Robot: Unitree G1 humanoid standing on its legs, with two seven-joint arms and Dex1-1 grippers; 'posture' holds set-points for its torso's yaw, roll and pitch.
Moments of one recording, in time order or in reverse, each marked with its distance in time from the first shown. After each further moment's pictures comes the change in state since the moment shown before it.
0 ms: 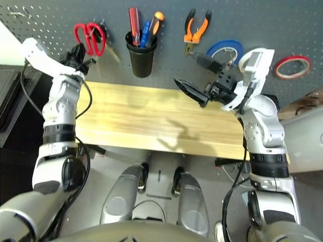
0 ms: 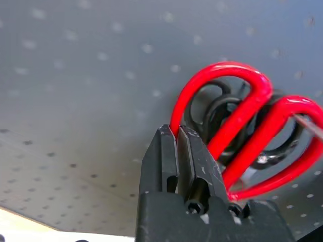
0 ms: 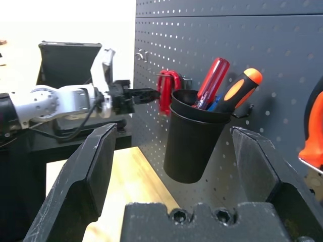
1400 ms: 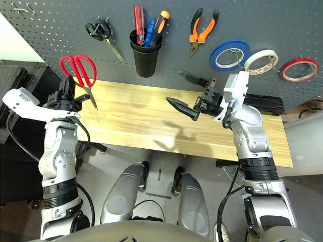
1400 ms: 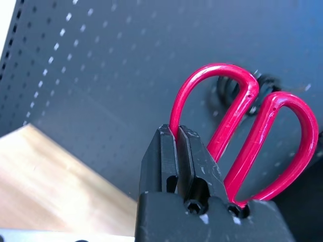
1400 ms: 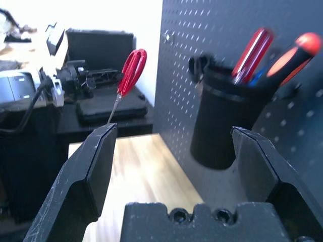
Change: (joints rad) left arm 0.587 -0.148 0.023 -0.874 -0.111 0.117 0.192; right arm 0.037 -0.022 0.032 0.039 0.007 -0.077 0.071
